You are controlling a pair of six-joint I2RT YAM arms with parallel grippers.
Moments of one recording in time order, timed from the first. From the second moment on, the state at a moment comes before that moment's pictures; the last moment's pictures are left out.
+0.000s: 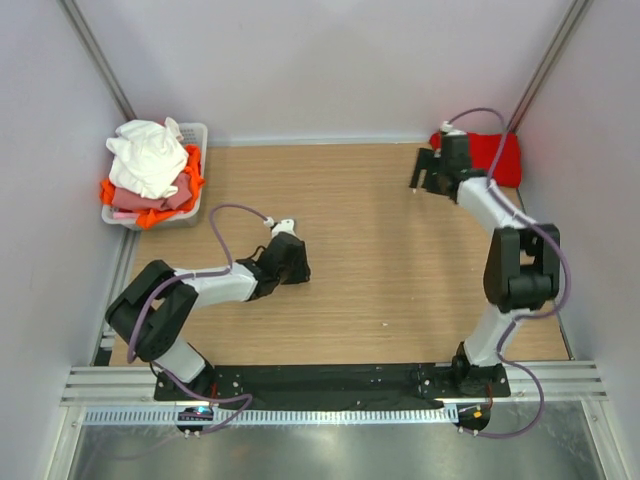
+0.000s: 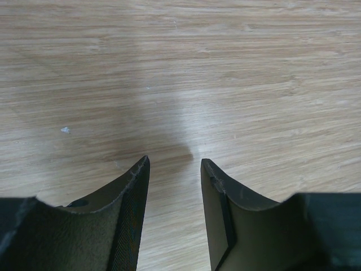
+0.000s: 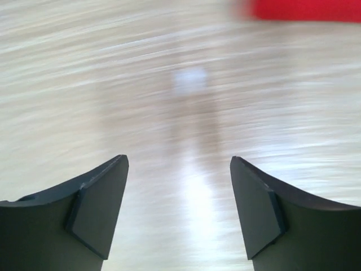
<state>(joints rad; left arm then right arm) -0.72 1.58 0.69 0.08 -0.20 -0.65 0.03 1.86 1.42 -0.33 0.07 0.24</state>
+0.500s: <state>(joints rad) -0.78 1.42 0.56 0.05 -0.24 -0.72 0.71 1.32 0.46 0.25 -0.10 0.53</state>
